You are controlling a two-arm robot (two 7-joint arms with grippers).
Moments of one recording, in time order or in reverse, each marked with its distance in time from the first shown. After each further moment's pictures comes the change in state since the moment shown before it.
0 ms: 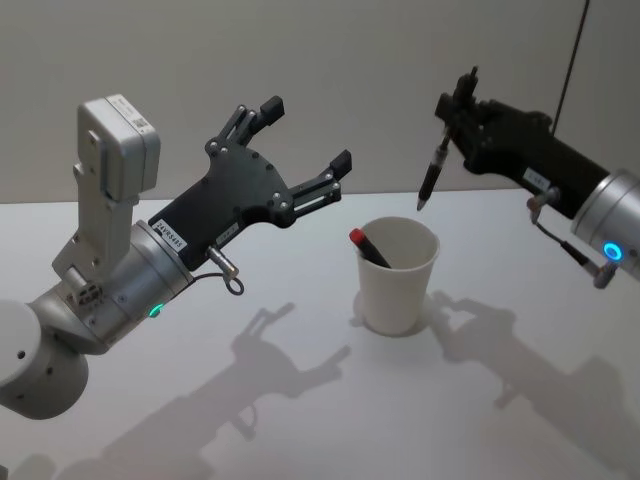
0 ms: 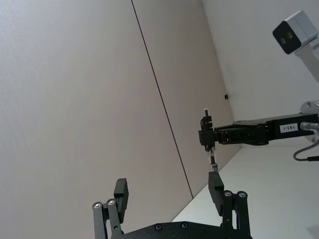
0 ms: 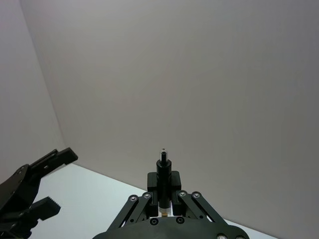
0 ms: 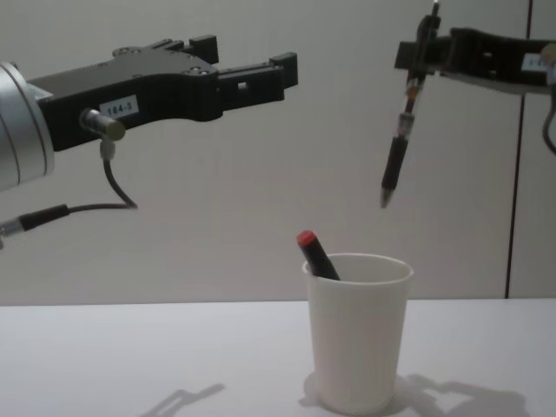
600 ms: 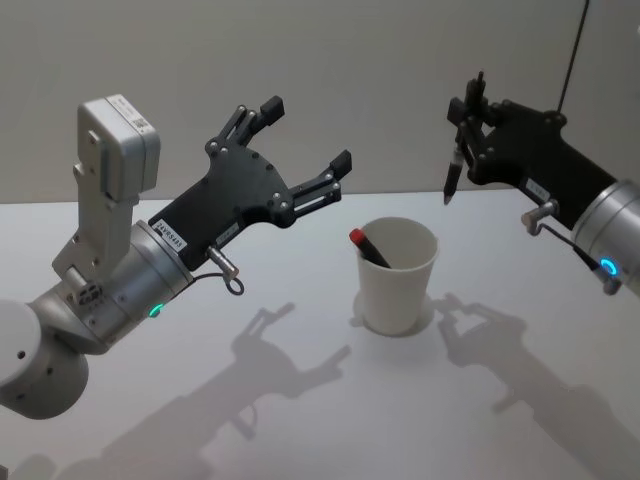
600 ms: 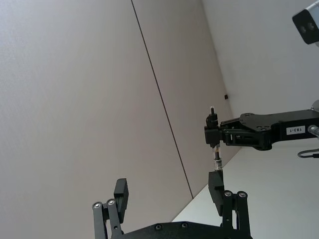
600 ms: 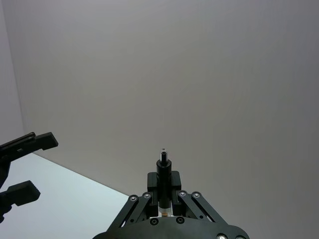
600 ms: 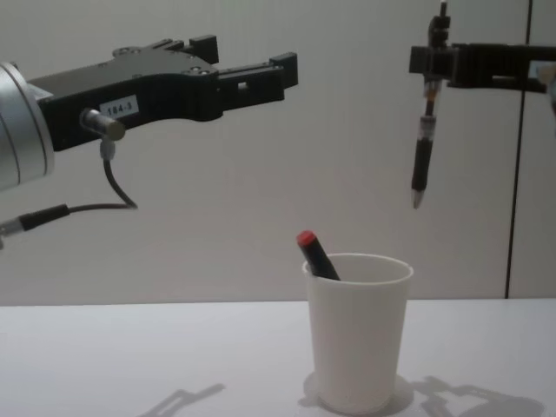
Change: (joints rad) left arm 0.000 0.000 0.000 0.000 0.000 0.000 0.000; right arm -0.043 0.020 -0.030 -0.077 -0.205 -0.037 -0.106
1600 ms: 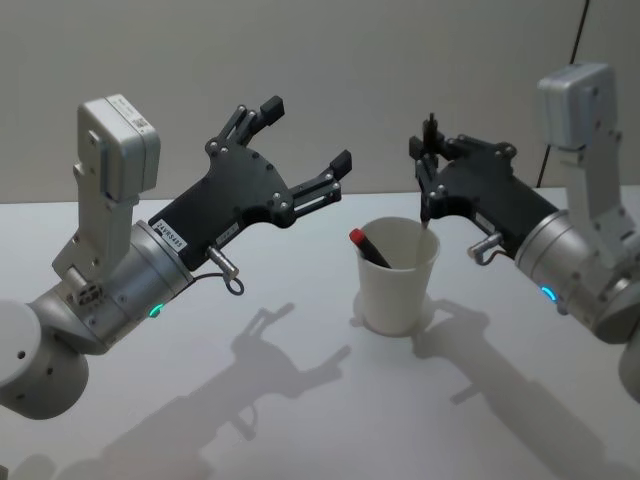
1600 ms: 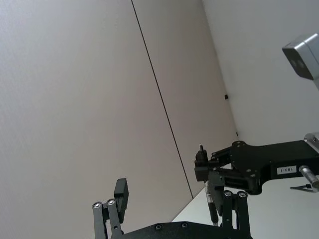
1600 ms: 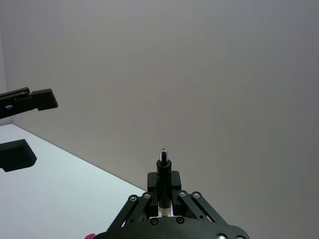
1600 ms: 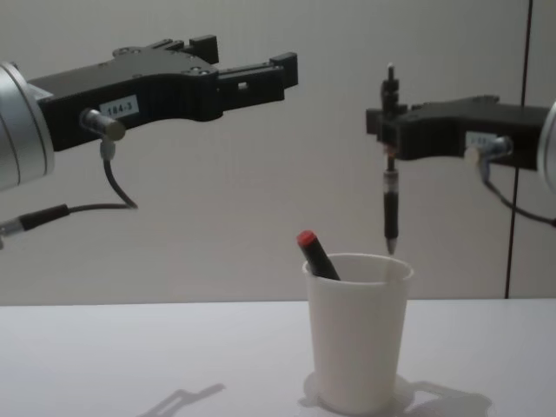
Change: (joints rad) left arm 0.000 0.000 0.000 0.000 0.000 0.000 0.000; right arm 0.009 -0.082 -0.074 0.087 -0.209 -0.026 -0.015
